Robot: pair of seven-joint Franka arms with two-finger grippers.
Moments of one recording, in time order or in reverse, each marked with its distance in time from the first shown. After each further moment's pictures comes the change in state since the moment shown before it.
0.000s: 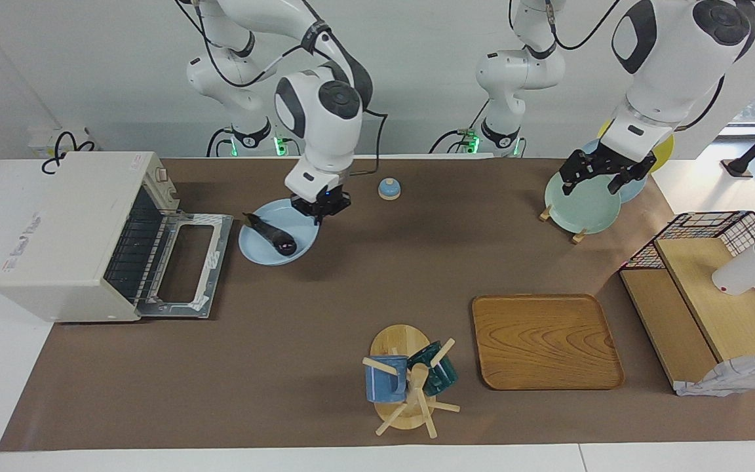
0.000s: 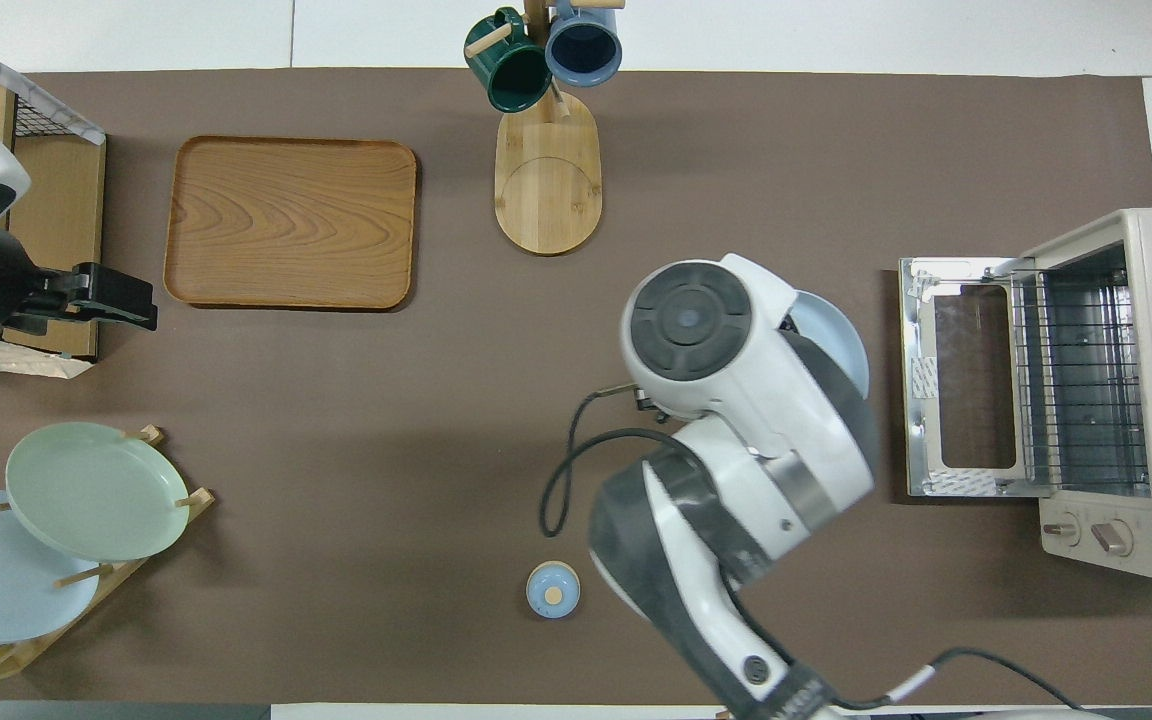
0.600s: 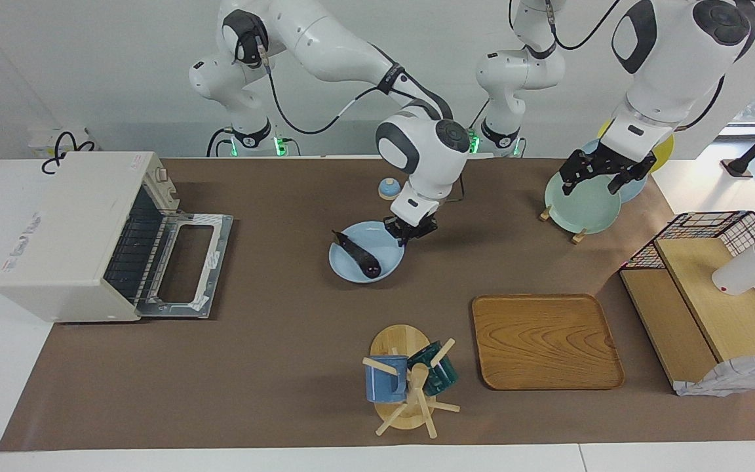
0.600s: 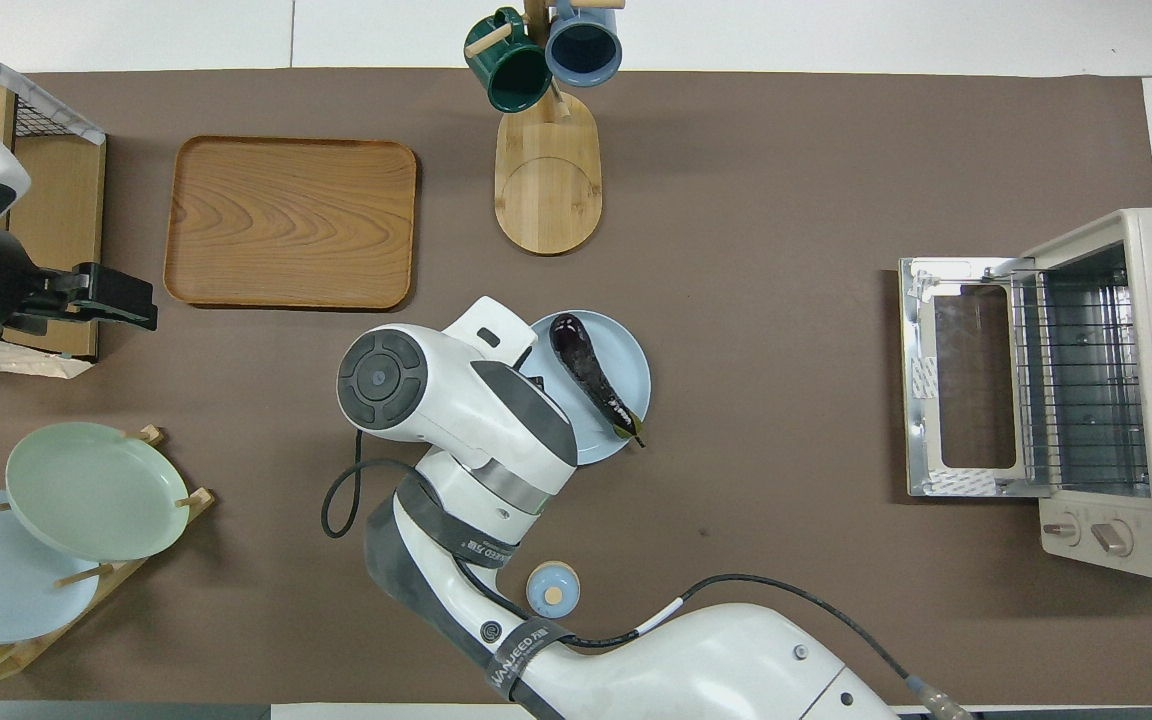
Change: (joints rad) left arm 0.000 0.000 0.000 0.000 0.000 0.000 0.000; right arm 0.184 0.366 0.011 0.321 0.032 0.148 0.201
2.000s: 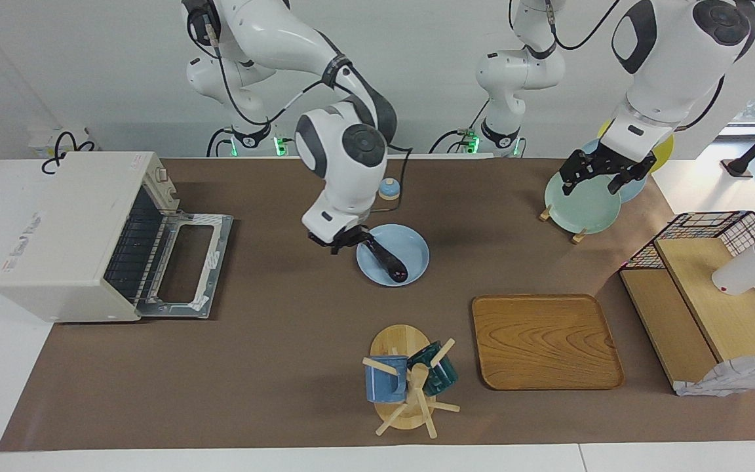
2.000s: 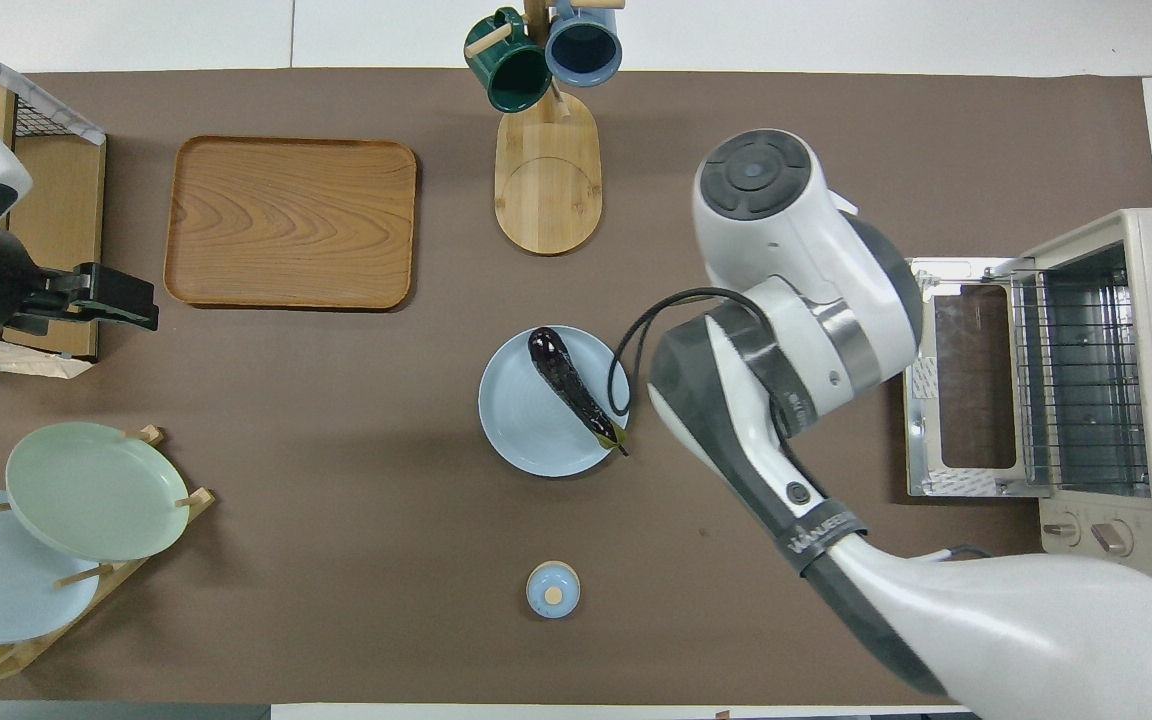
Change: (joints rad) left arm 0.000 0.000 -0.002 0.000 0.000 0.000 -0.001; right arm -0.429 -0.303 -0.023 -0.326 -0.086 -0.206 -0.383
